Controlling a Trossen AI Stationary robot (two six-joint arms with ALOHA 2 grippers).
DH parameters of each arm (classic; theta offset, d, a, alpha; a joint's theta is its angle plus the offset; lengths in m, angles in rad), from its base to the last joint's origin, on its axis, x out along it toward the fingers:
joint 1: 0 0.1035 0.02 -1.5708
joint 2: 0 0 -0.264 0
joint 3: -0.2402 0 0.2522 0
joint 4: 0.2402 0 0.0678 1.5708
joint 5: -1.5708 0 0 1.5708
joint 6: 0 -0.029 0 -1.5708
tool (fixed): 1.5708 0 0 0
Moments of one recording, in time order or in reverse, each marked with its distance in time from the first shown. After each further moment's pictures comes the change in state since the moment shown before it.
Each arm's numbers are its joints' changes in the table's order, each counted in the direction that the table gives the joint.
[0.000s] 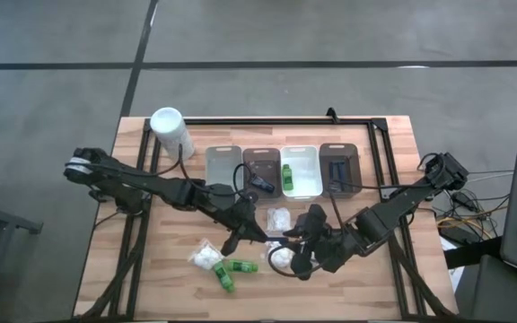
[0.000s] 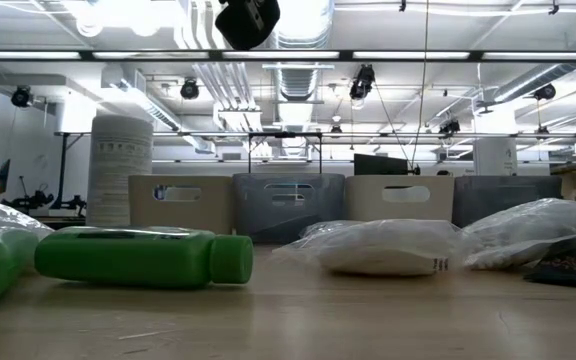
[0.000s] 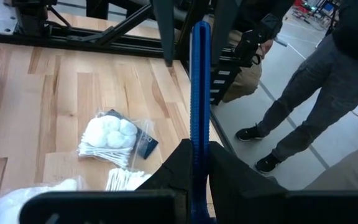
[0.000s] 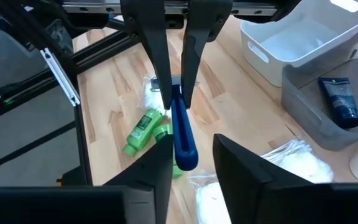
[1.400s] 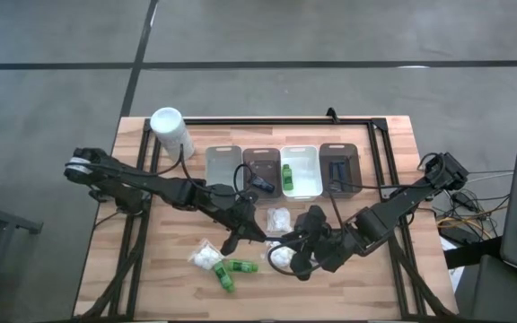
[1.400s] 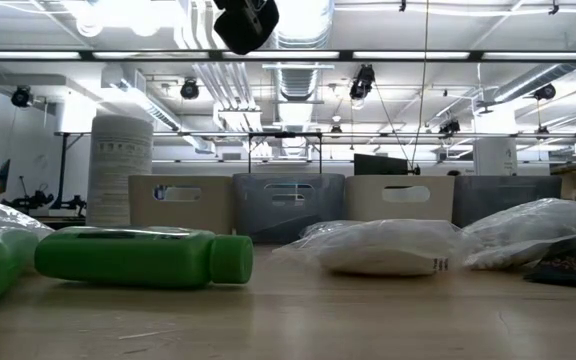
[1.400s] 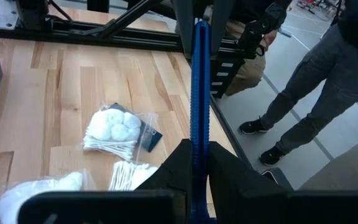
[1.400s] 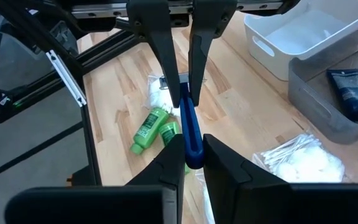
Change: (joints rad) left arm 0.004 0.000 0.000 0.029 0.000 -0.027; right arm -0.005 0.001 0.000 -0.007 0.023 -0.036
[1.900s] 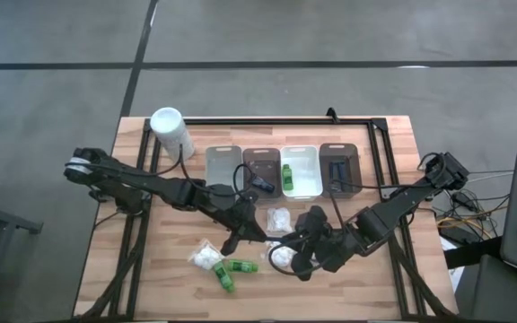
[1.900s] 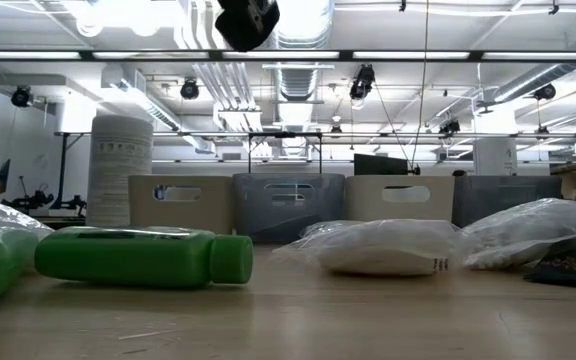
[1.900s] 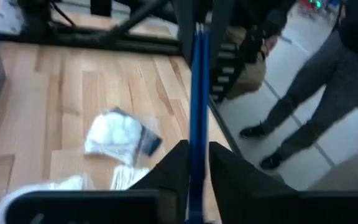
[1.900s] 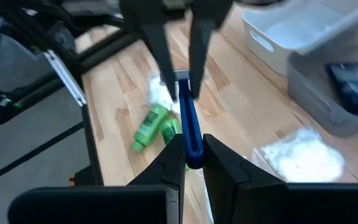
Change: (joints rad) left arm -0.001 -0.004 0.001 -0.024 0.013 0.016; right arm -0.001 -0.002 0.001 0.020 0.003 -0.032
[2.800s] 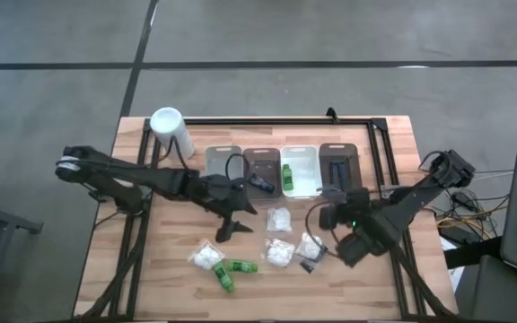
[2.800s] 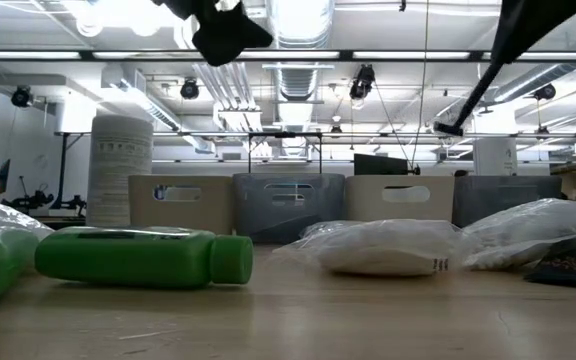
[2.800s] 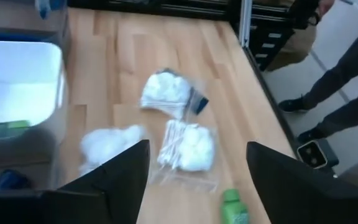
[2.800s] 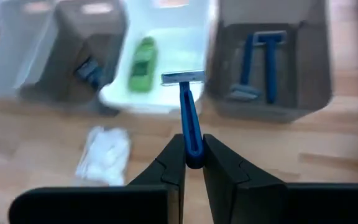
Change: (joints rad) left arm 0.073 -0.098 -0.002 0.292 0.068 -0.087; right arm 0.045 -0.071 0.087 0.944 -0.141 -1.241
